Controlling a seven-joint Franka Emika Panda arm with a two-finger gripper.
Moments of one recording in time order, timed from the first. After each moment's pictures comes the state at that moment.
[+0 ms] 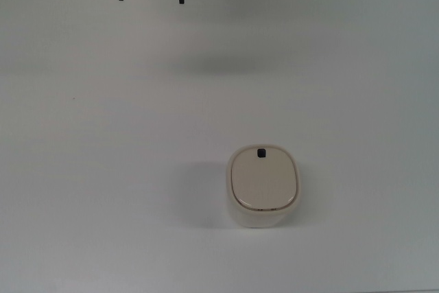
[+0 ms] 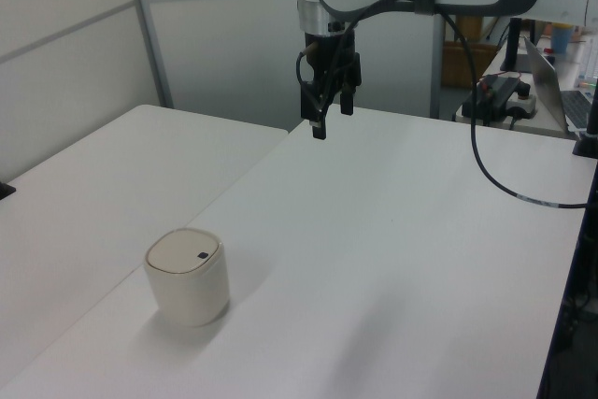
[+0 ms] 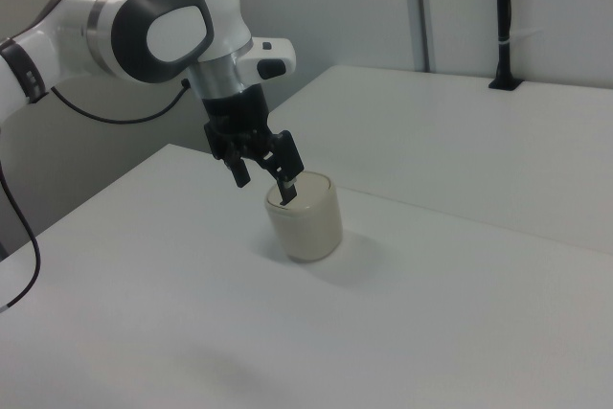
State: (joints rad) arm 0.02 0.09 -0.04 -1.44 -0.02 1.57 0.01
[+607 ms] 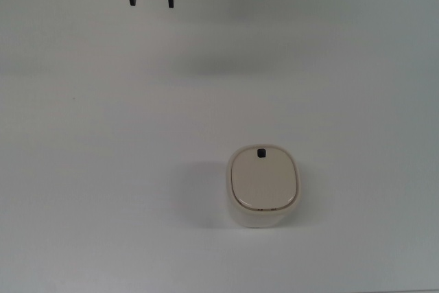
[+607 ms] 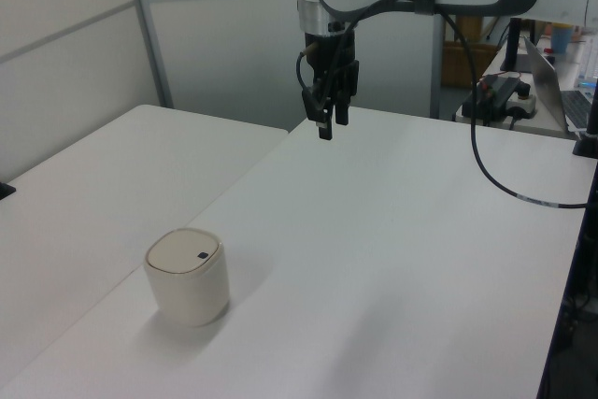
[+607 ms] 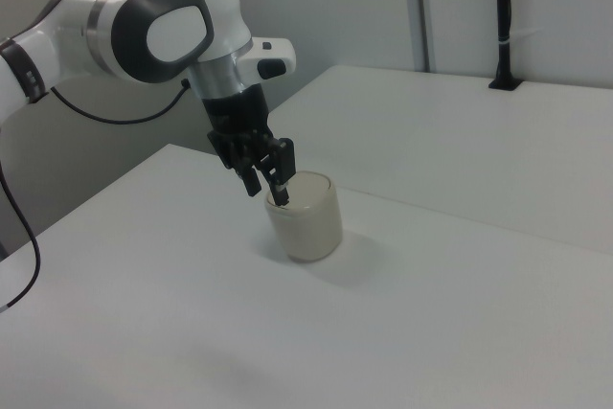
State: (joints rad) arm 0.02 0.09 -0.04 -1.44 -0.02 1.57 0.01
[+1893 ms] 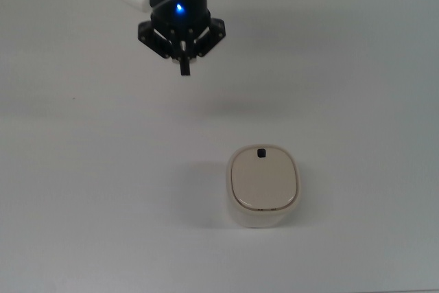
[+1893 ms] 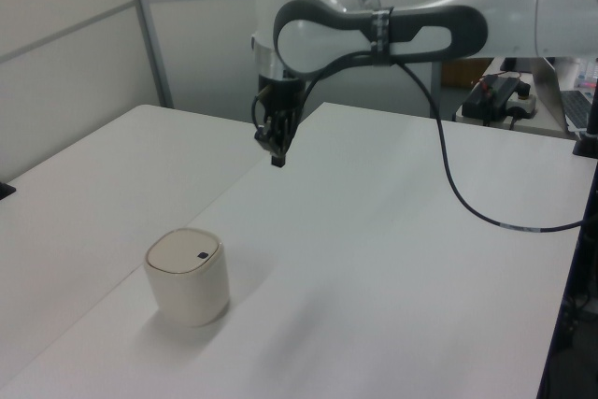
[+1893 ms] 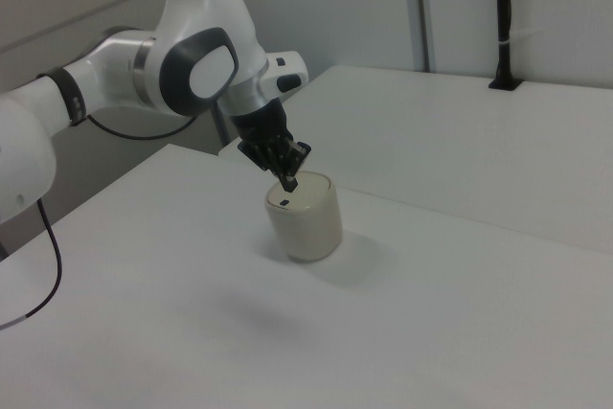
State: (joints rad) arm 0.07 0.24 -0.02 -1.45 0.00 1.88 -0.01
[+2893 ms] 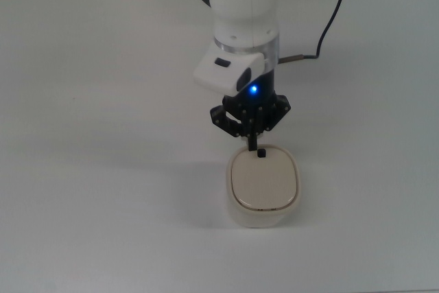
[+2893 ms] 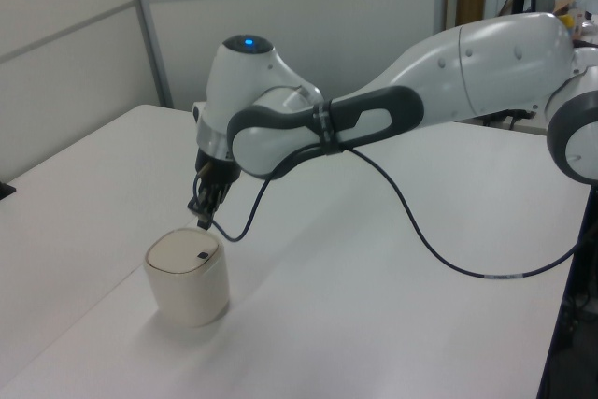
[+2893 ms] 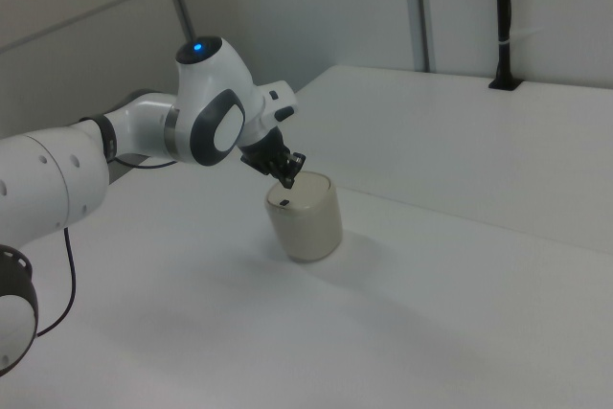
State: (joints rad) arm 0.16 0.44 0.02 -1.45 0.03 2.28 -0.01
